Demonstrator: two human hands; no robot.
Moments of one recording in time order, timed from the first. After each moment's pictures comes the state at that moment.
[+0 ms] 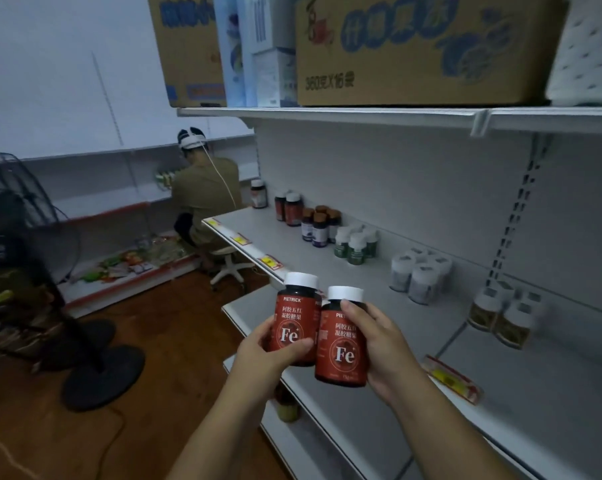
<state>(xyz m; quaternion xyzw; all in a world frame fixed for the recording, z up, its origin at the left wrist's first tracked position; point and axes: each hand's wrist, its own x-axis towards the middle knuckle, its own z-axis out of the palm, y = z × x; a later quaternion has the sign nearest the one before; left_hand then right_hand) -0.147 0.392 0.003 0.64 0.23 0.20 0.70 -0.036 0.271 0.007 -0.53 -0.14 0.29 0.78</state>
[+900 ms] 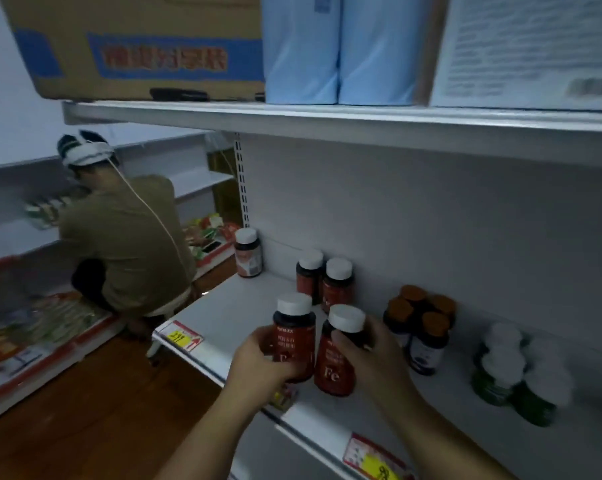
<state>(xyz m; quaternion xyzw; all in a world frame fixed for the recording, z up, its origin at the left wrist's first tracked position) 0.198 0.866 -0.035 0.78 0.18 0.08 0.59 0.253 0.699 -0.035 -0.75 -0.09 0.04 0.66</state>
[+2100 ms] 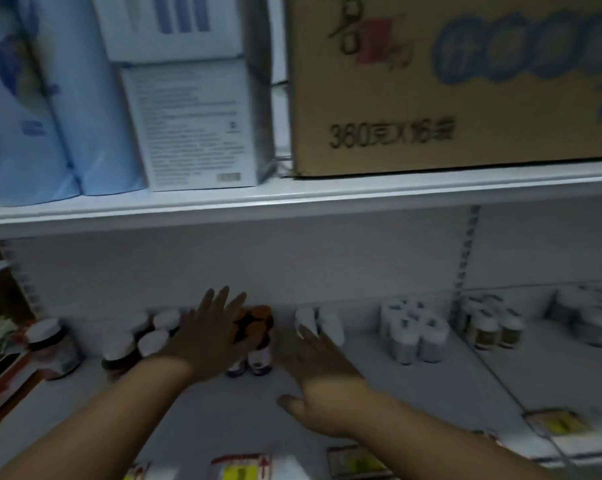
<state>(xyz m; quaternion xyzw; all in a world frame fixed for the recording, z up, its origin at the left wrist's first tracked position) 0.242 0.739 0.077 0.97 -0.22 -0.01 0.08 0.156 0.557 0.036 -0.98 -0.16 -0.02 0.11</state>
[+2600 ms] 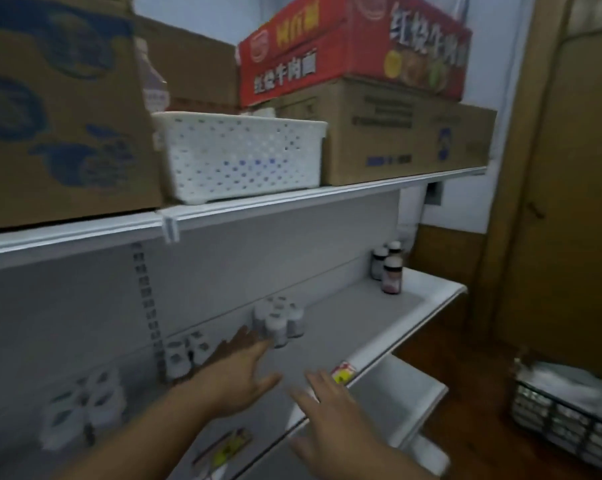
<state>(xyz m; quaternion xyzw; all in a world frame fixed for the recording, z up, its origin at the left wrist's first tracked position) 0.070 0.269 0.058 0.81 -0.57 -0.06 0.09 -0.106 0.204 0.022 -0.95 0.27 -0.07 0.12</state>
